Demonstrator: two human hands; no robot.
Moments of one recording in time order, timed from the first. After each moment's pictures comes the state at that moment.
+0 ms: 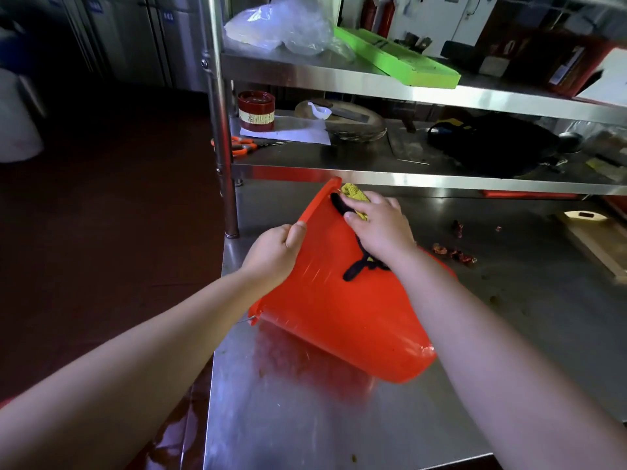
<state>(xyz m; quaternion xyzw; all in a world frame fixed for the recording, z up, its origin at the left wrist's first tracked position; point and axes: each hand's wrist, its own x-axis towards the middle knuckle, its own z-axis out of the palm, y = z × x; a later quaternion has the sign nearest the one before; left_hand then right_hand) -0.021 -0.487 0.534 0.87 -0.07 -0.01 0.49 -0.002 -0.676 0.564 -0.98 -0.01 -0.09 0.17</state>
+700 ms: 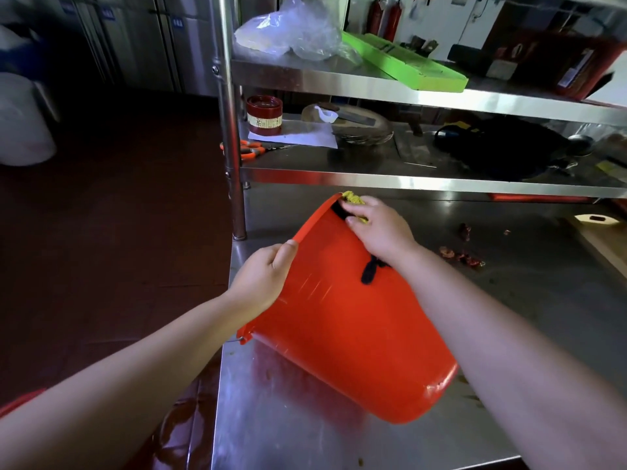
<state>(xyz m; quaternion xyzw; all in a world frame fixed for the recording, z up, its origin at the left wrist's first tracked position) -0.053 -0.461 0.532 0.84 -0.07 -0.06 0.54 0.004 -0.671 0.565 -0.97 -0.04 -0.06 0.23</state>
